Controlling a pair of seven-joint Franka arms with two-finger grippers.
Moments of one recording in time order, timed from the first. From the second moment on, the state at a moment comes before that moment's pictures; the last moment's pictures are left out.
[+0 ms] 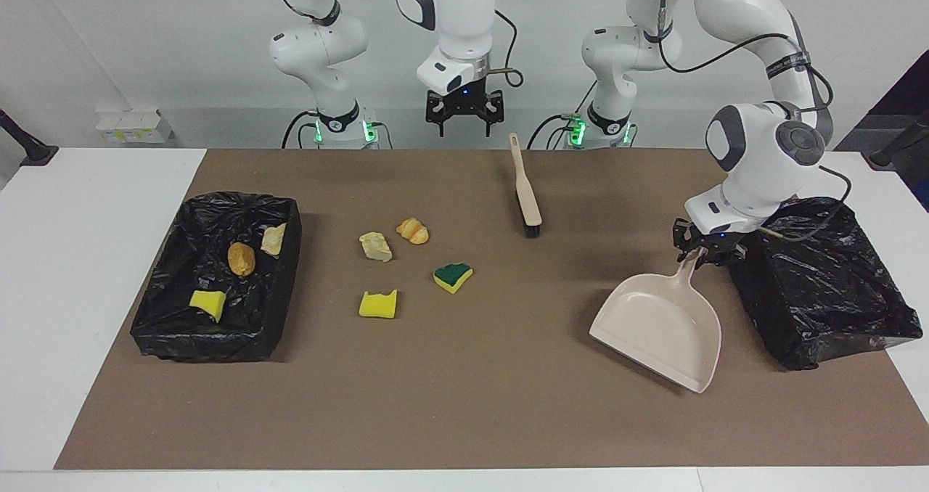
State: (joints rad) left arm 0.02 0.15 0.03 -1.95 0.05 2.03 1.05; right arm 0.73 -0.01 0.22 -2.01 0.07 1.97 0.93
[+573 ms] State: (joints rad) left arm 0.04 0.13 0.02 -2.02 0.11 2.06 1.22; right arm 0.86 0.17 0.22 -2.05 0.00 2.18 1.06
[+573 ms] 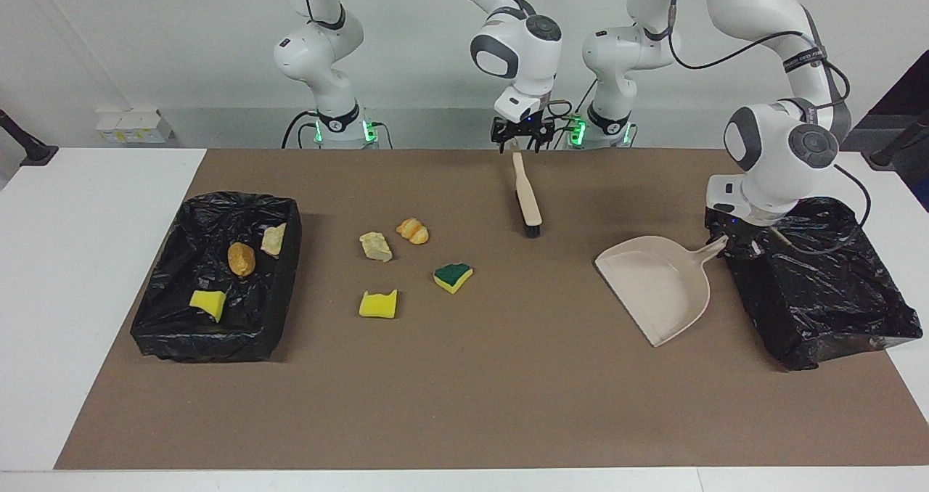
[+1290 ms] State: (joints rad) left arm 0.04 0.13 0.01 -2.03 0.12 2.07 1.23; right arm 0.91 0.17 0.21 -2.11 -0.01 2.24 1.10
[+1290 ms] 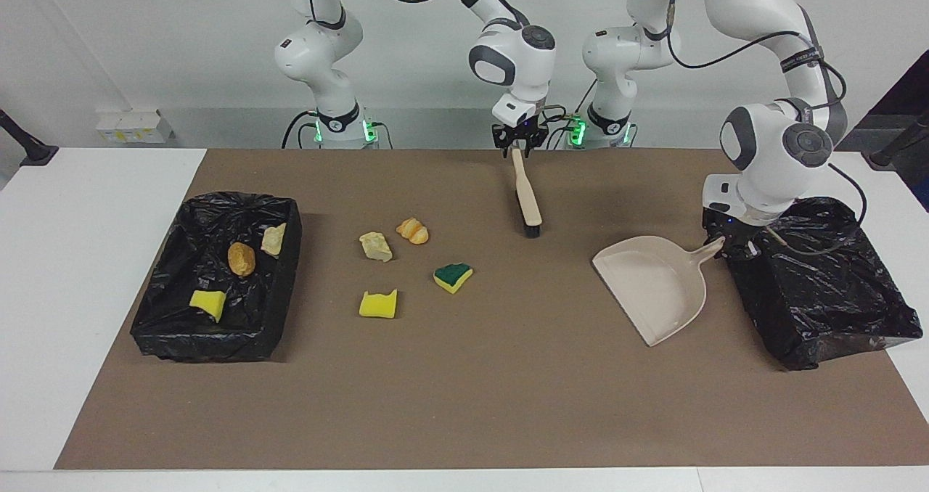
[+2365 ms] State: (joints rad) left arm 0.01 0.12 0.01 -2.04 0.15 2.11 1.23; right arm 0.62 -0.05 0.19 -2.13 -0.05 2.02 1.12
